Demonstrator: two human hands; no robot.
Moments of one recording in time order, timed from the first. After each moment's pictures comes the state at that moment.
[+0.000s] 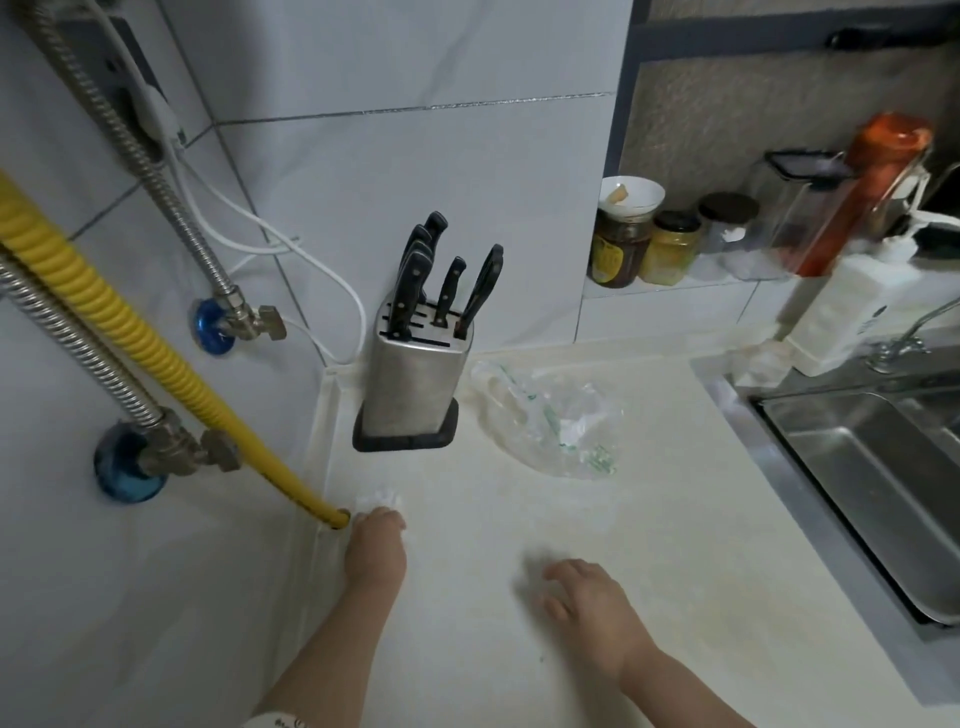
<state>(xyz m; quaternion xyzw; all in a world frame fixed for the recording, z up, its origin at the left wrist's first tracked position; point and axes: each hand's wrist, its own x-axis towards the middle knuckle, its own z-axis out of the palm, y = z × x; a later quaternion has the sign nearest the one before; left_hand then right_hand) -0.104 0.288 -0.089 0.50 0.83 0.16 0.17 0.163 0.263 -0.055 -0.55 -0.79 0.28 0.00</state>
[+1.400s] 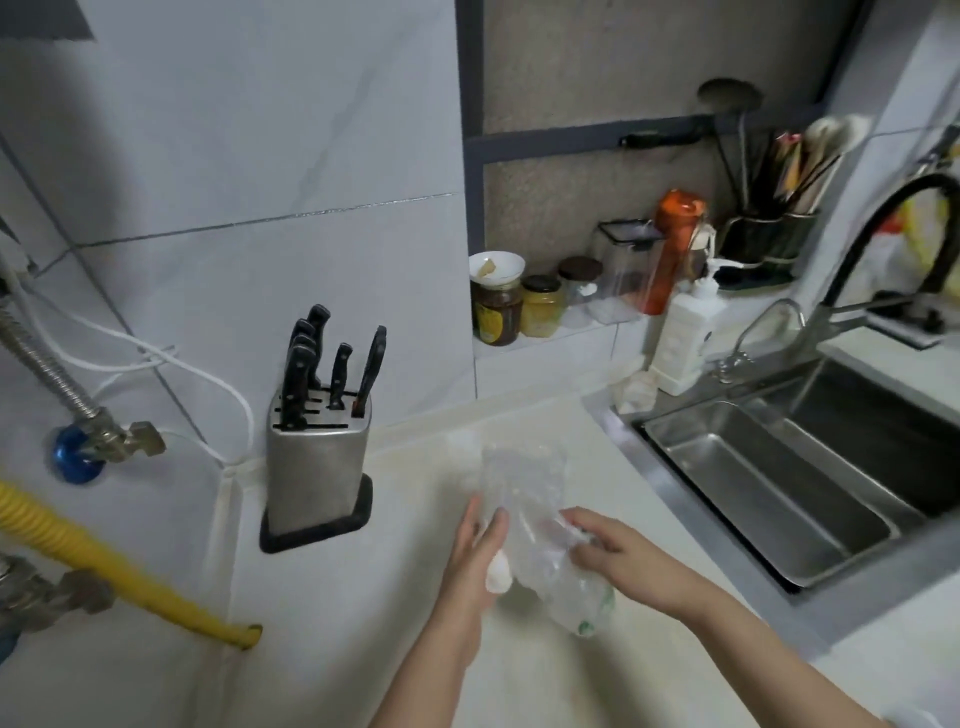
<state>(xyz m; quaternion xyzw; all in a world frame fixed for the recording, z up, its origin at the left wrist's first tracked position) 0.070 0.292 0.028 0.32 0.50 0.43 0.68 0.261 0.294 0.058 -0.49 -0.65 0.52 0.27</state>
